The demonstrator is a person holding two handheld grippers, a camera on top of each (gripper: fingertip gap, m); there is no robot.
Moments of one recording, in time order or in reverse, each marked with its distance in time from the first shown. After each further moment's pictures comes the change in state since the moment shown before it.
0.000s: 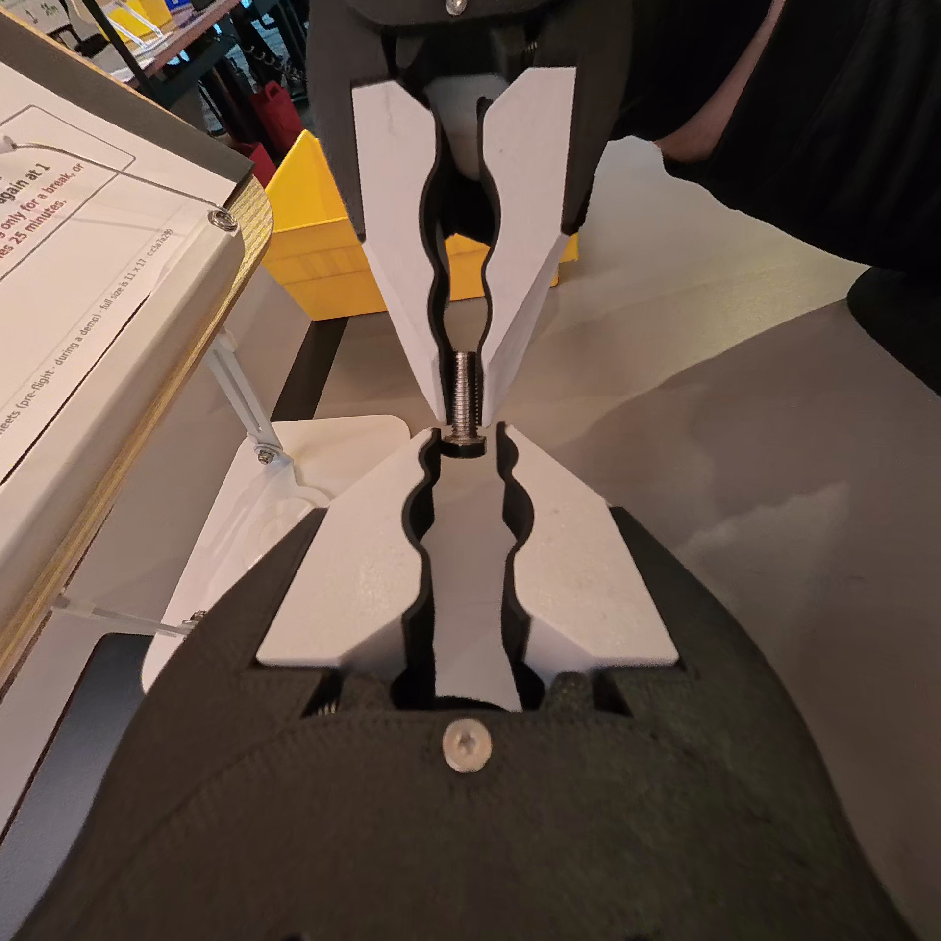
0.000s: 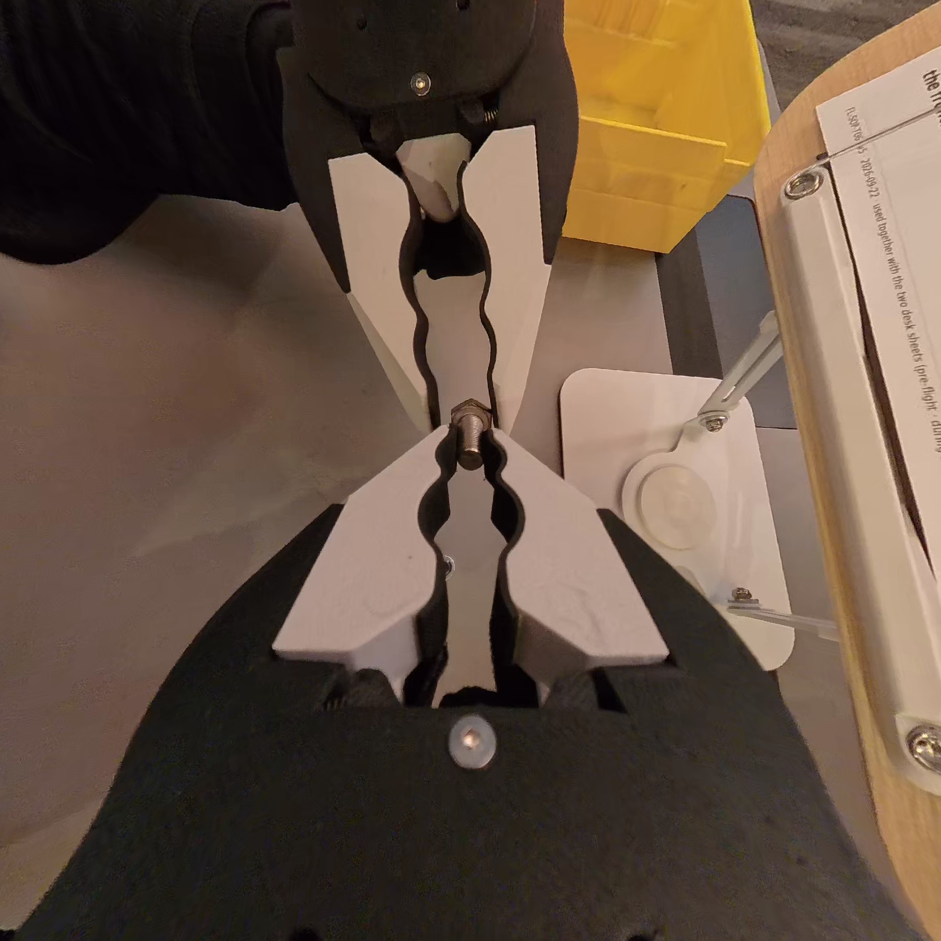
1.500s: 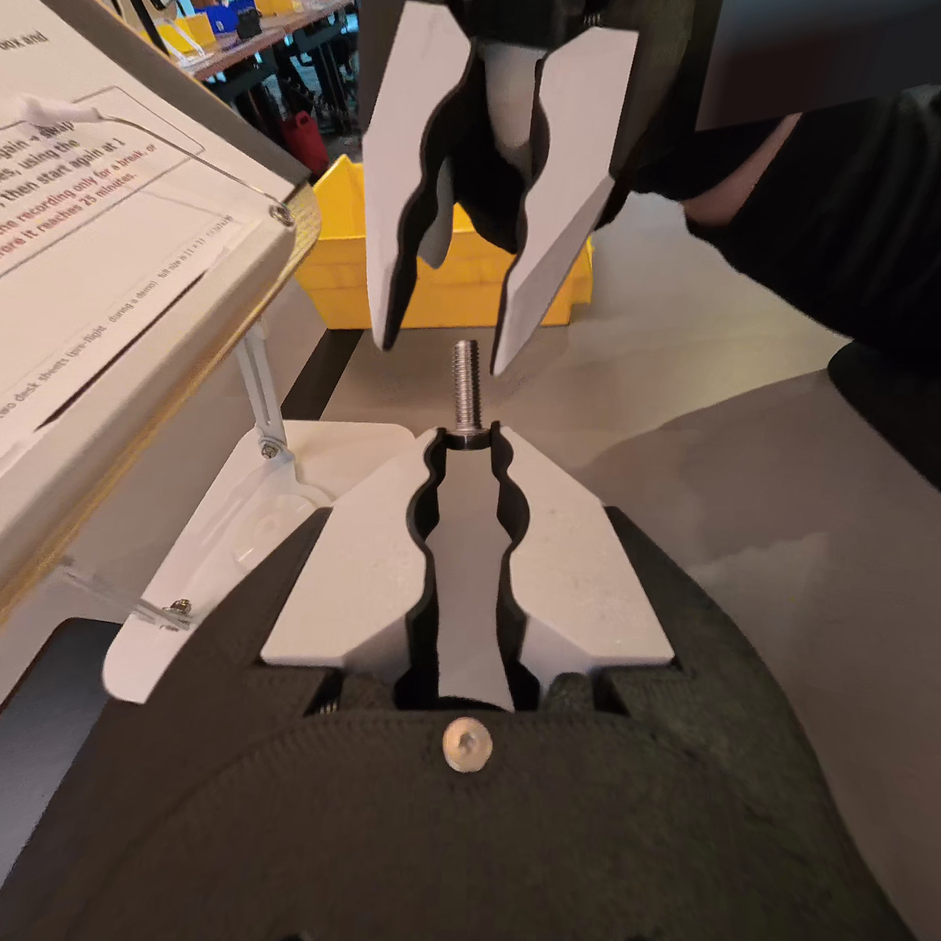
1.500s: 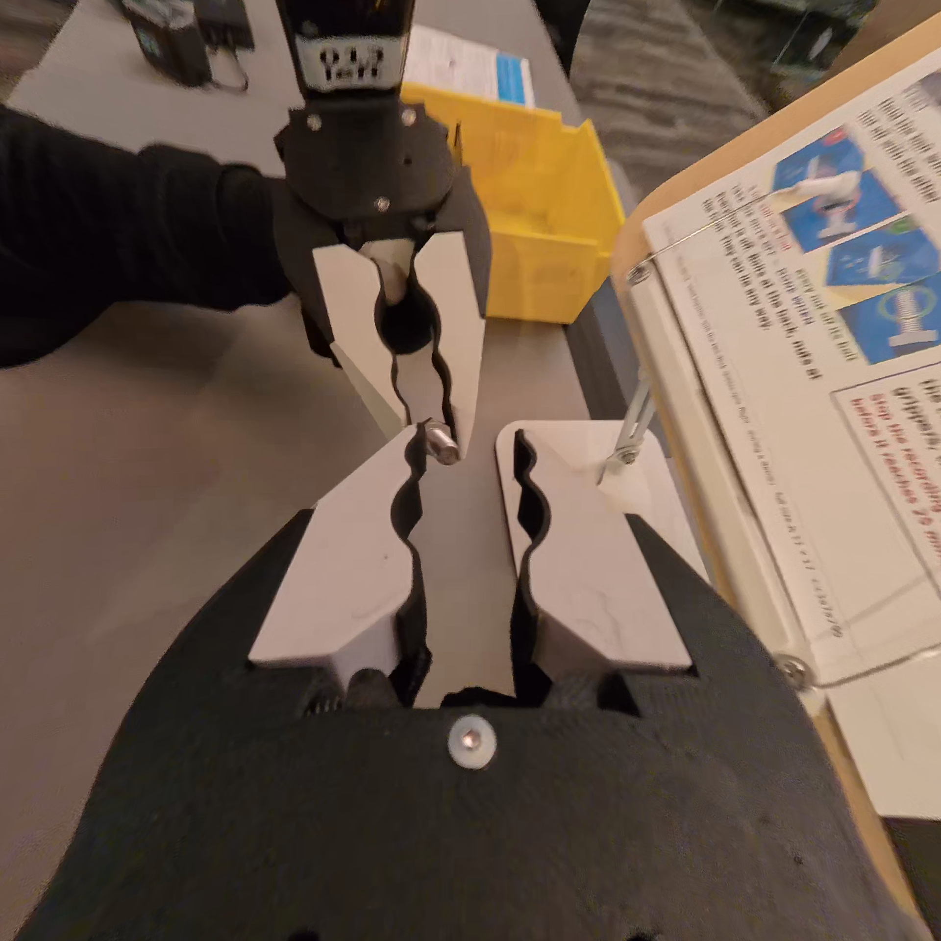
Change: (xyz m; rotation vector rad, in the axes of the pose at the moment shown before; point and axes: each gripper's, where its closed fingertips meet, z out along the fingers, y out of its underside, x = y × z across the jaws) left arm -0.014 -0.003 -0.007 0.085 -0.010 -0.123; right arm 0.025 -0.025 -0.021 0.147 0.139 0.034
